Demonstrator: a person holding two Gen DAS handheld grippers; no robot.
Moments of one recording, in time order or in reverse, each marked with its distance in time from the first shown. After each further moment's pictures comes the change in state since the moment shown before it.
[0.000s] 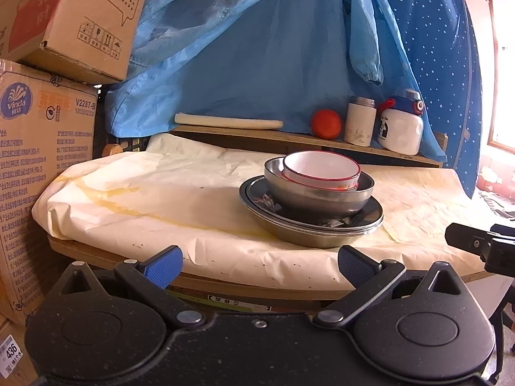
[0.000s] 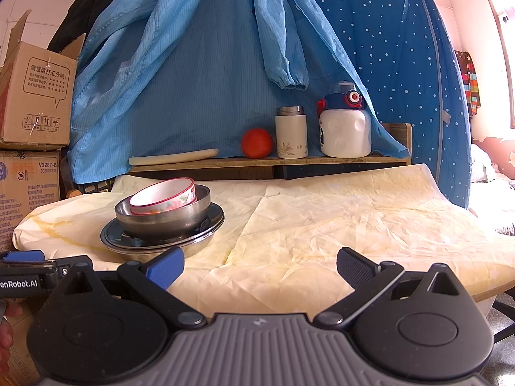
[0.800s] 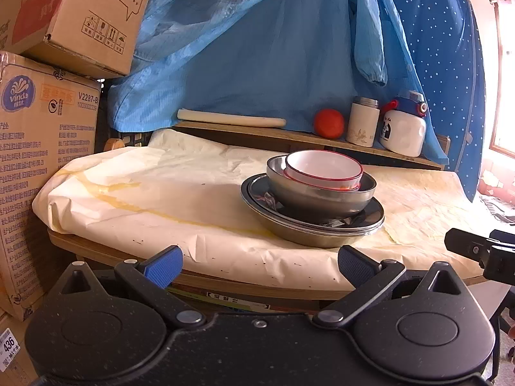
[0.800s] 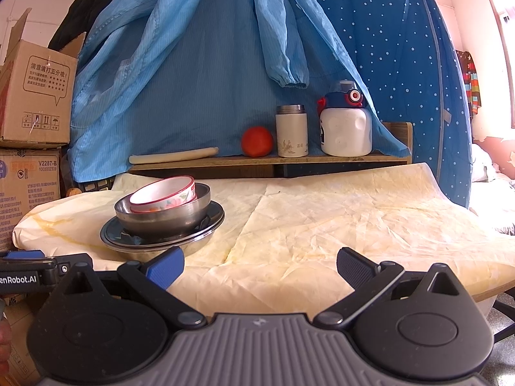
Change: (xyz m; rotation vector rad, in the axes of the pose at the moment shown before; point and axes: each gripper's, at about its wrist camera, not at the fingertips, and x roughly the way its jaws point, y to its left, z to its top) left arm 0.001 0.001 0.000 -0.026 0.009 0.002; right arm 0.002 0.000 -0.002 -0.003 0.003 0.004
